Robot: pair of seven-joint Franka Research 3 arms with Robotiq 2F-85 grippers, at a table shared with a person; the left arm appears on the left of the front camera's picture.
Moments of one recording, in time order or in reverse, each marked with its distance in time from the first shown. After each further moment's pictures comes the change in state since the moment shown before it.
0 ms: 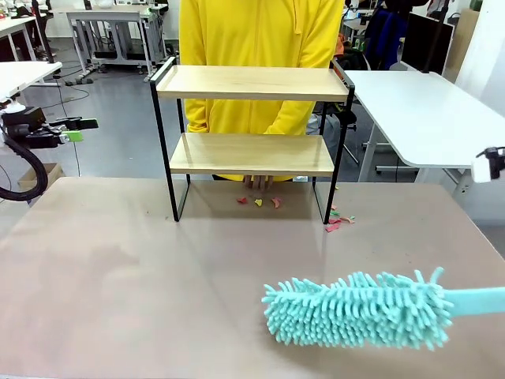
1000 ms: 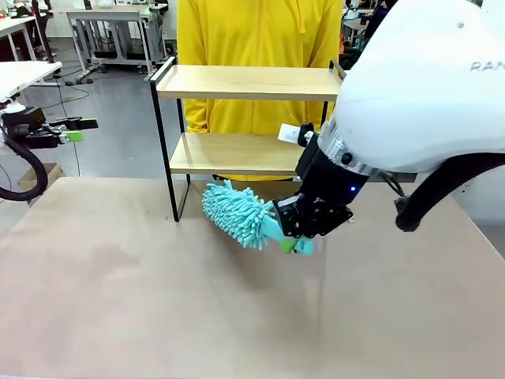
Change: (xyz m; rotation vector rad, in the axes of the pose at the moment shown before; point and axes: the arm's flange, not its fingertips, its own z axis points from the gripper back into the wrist) left arm 0.000 0.000 0.000 0.000 0.000 0.001; right arm 0.233 0.057 -0.055 -0.011 -0.374 -0.541
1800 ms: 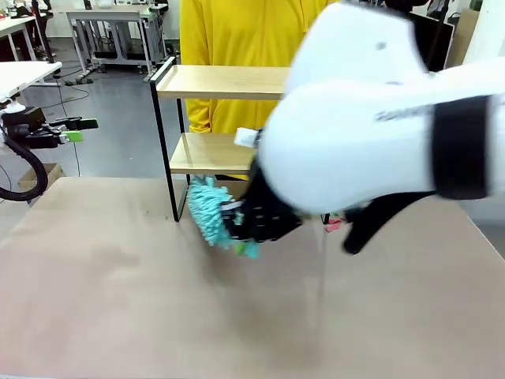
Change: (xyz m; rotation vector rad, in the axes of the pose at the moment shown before) left arm 0.000 0.000 0.000 0.000 0.000 0.000; right arm 0.019 0.093 -0.046 -0.023 -0.092 -0.153
